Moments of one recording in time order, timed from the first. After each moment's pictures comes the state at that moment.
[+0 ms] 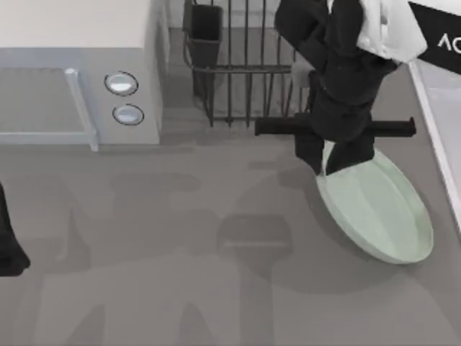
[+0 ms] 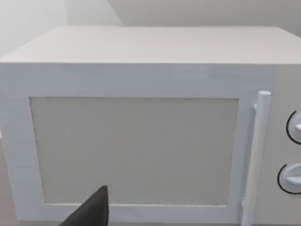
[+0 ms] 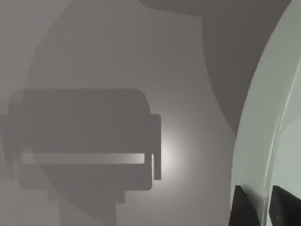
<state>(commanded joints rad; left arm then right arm) 0.00 0.00 0.00 0.00 0.00 0.00 0.57 2.05 1.74 -1.20 0.02 0.60</state>
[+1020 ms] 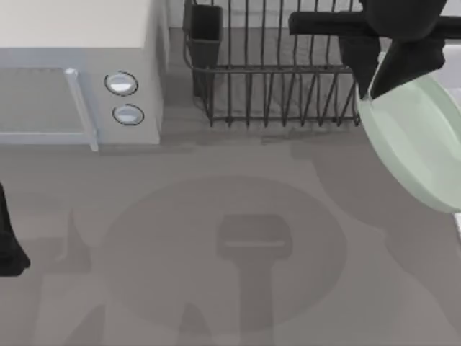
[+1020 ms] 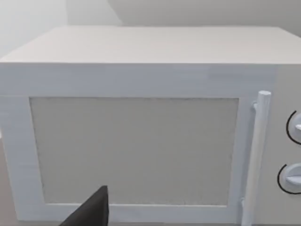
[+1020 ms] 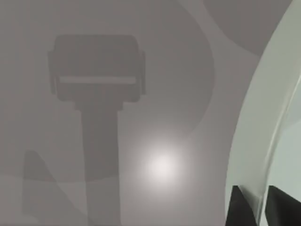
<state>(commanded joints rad) 0.00 0.00 0.00 0.00 0.00 0.00 0.55 2.05 2.37 -1.79 0.02 0.57</state>
